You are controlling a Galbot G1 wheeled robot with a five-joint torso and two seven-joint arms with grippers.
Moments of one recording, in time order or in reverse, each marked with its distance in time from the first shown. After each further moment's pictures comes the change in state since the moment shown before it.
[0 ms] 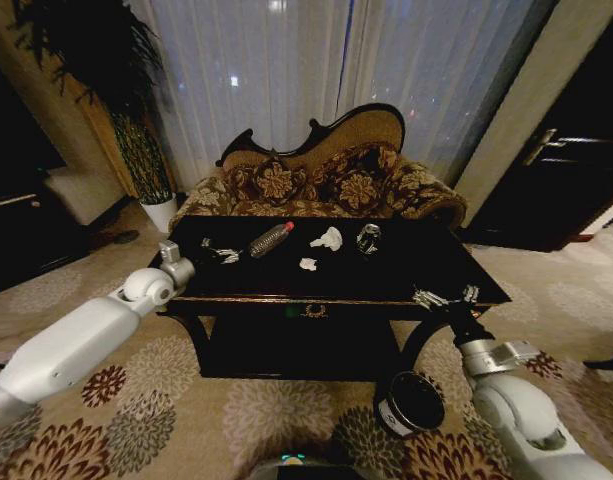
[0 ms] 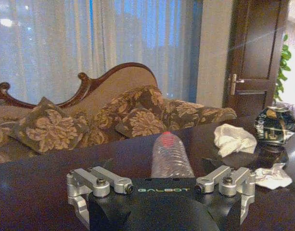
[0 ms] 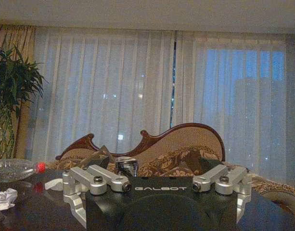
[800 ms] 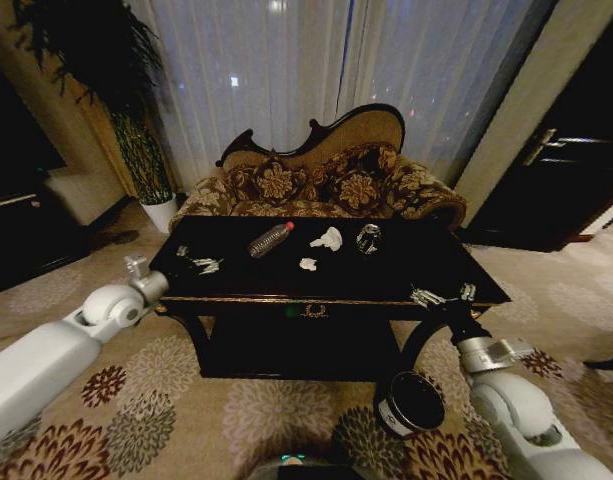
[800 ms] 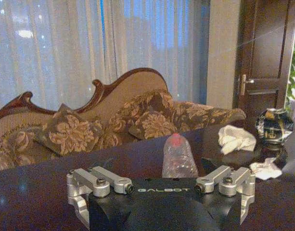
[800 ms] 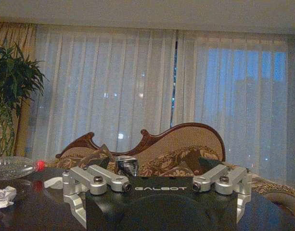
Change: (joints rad) left arm 0.303 0.159 -0.299 -0.181 -0.002 0.000 -0.015; right arm 0.014 -0.014 -0.014 -0.008 -0.008 -0.005 0.009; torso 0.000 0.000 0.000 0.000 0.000
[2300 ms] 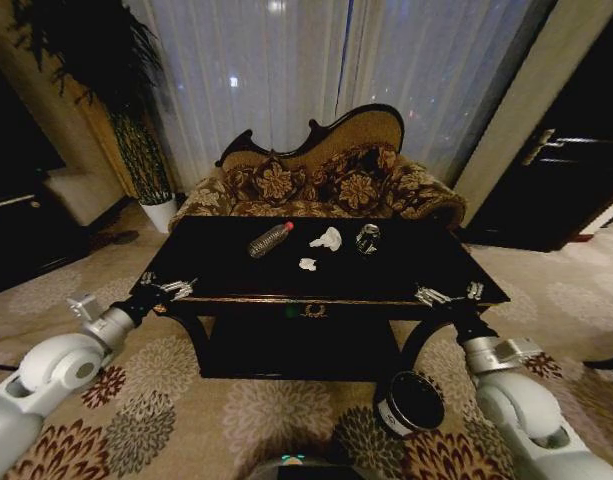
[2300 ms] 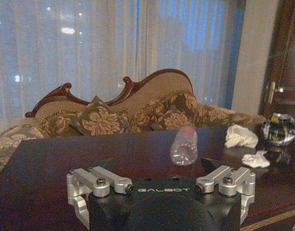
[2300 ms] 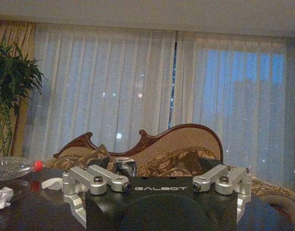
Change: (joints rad) left arm 0.918 0.013 -0.832 -0.279 -0.032 -0.028 -0.047; right arm 0.001 -0.007 -0.002 0.006 -0.007 -0.007 0.015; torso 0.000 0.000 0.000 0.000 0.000
